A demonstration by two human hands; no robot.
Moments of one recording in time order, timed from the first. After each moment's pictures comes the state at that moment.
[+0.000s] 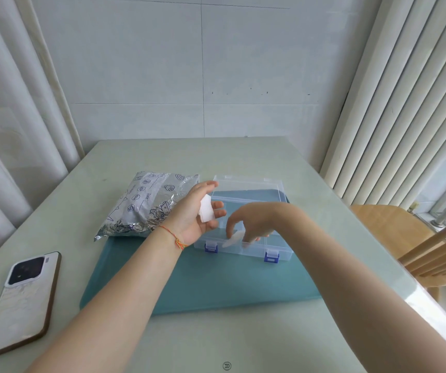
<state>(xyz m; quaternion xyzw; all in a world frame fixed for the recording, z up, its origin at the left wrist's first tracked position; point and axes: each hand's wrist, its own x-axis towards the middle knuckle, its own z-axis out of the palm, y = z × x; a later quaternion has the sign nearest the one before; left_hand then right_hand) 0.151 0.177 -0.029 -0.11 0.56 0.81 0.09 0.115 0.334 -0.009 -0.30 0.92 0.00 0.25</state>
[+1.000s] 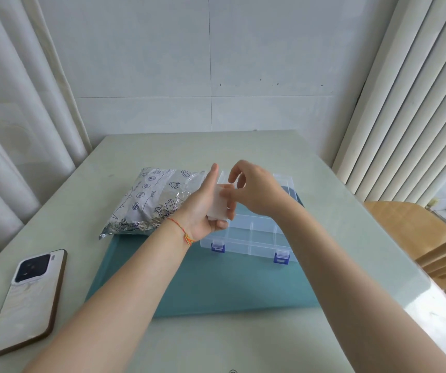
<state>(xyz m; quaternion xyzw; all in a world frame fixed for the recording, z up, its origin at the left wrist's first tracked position) 0.143 0.180 -0.022 -0.05 0.61 0.77 0.17 0.112 0.315 0.006 -0.20 0.91 -0.35 -0.01</state>
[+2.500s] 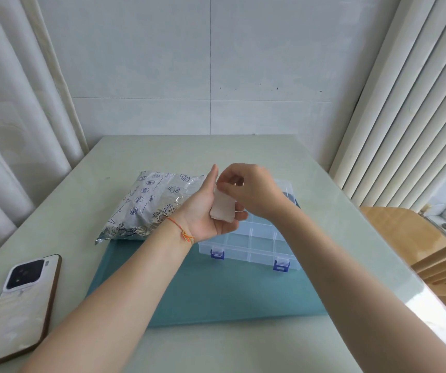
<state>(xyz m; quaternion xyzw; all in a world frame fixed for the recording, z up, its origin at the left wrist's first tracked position) 0.133 0.178 -0.018 -0.06 0.51 0.83 0.23 0.104 0.305 0.007 -0.25 0.88 -0.39 -0.06</state>
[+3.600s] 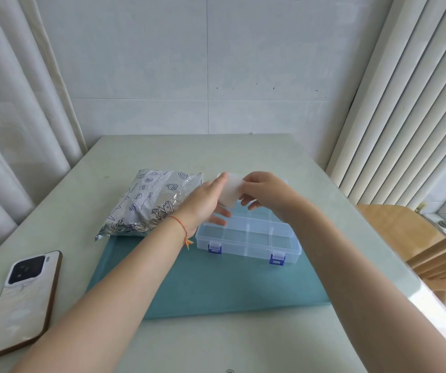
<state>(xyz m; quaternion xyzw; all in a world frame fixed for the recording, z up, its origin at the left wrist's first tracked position) 0.139 0.182 -0.019 -0.03 0.76 0.65 0.07 0.095 0.338 -0.004 -0.11 0.84 -0.52 0.12</state>
